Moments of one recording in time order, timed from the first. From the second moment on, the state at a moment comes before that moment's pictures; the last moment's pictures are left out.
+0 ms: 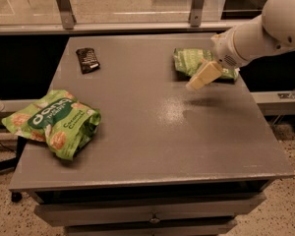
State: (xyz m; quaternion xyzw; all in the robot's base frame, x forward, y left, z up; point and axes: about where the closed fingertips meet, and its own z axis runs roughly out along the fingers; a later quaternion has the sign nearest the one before) arm 0.650 -0.163 0.884 -0.50 0.77 0.03 0.38
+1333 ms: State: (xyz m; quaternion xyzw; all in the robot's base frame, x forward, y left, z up) arm 0.693 -0.136 0.847 -0.45 0.80 0.09 0.39
